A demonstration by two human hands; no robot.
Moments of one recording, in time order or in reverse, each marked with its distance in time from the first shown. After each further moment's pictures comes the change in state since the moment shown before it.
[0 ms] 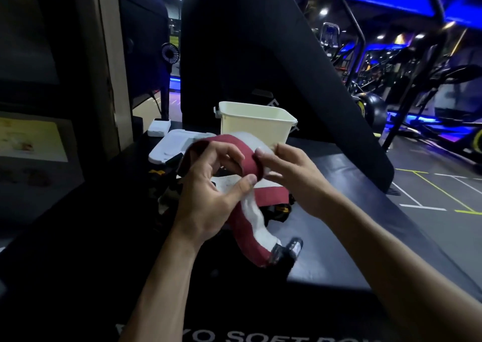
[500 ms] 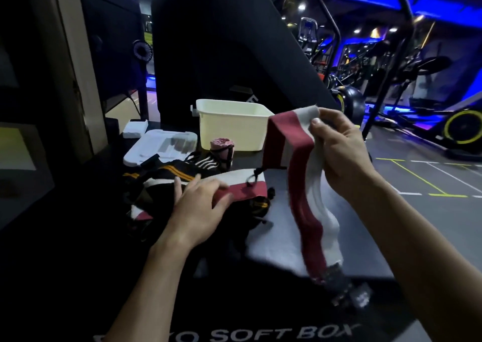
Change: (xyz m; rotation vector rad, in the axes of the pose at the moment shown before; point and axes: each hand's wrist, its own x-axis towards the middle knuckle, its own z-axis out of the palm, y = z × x) left_hand -0.002 -0.051 0.023 0.730 -0.330 -0.249; right_hand -0.012 -0.010 -0.083 0.259 0.557 -0.107
